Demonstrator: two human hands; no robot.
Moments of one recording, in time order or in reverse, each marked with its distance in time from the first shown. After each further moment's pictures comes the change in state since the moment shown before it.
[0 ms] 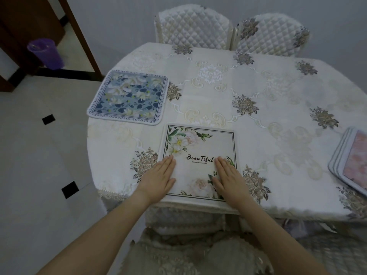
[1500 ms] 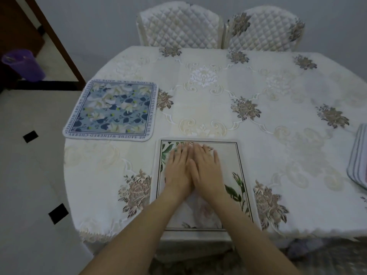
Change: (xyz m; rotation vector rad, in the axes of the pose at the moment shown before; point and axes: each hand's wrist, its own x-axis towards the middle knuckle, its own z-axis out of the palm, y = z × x) left_hand 0.132 0.030 0.004 -0.045 0.199 -0.151; right_hand 0.111 -0.069 -0.001 0.213 0.274 0.090
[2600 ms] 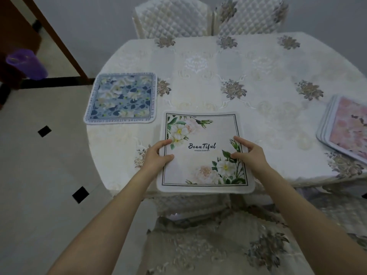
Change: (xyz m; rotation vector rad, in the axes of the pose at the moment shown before) left_hand -0.101 -0.039 -0.101 -1.132 -0.096 -0.393; right_hand -0.103 0.055 -0.133 0.907 -0.015 0.611
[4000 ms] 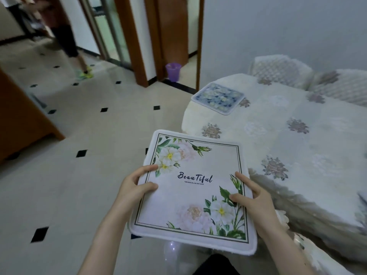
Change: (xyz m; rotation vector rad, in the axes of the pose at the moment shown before) left_hand -0.513 0.000 0.077 -0.389 0.726 -0.012; right_hand -0.316 0.048 -0.093 -0.008 -0.624 -0.262
